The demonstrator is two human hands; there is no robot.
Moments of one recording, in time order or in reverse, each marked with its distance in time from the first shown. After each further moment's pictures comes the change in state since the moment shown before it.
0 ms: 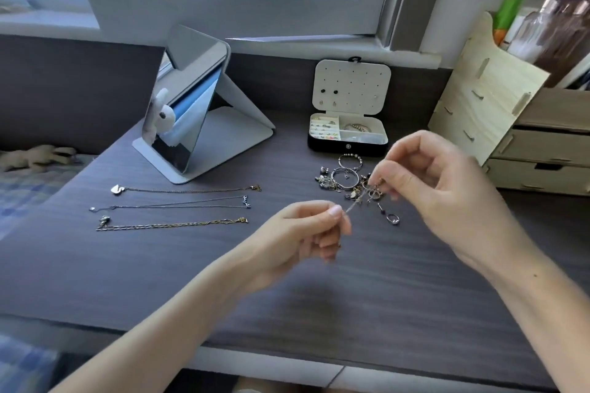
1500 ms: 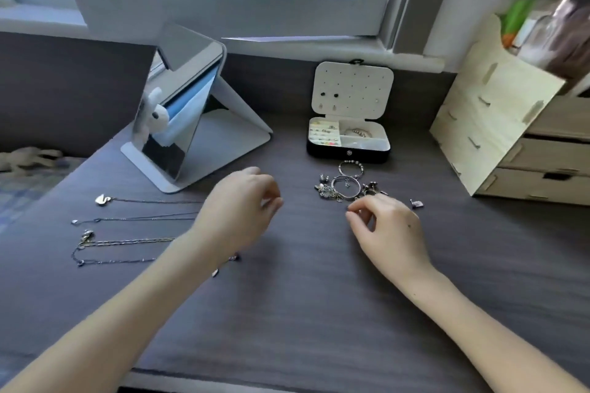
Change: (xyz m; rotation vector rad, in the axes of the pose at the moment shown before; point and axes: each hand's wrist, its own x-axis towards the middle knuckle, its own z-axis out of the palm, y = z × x) left_hand 0.015 0.021 -0.068 1.450 0.544 0.173; right_hand 0.015 0.108 0.047 -0.693 0.181 -0.035
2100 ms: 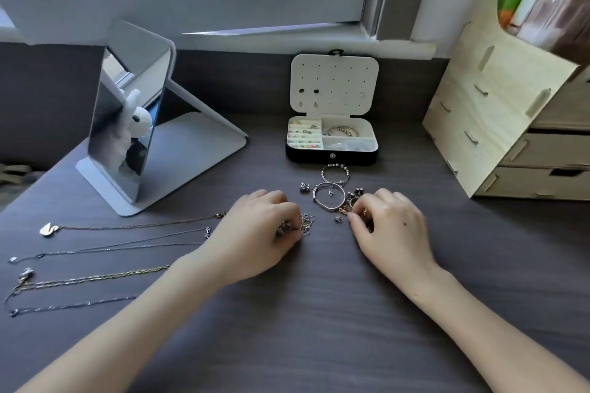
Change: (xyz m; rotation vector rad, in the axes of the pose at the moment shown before) left_hand 0.028 0.015 0.043 0.001 -0.227 0.251; right_hand 0.023 0.044 0.011 -0.203 0.008 -0.002
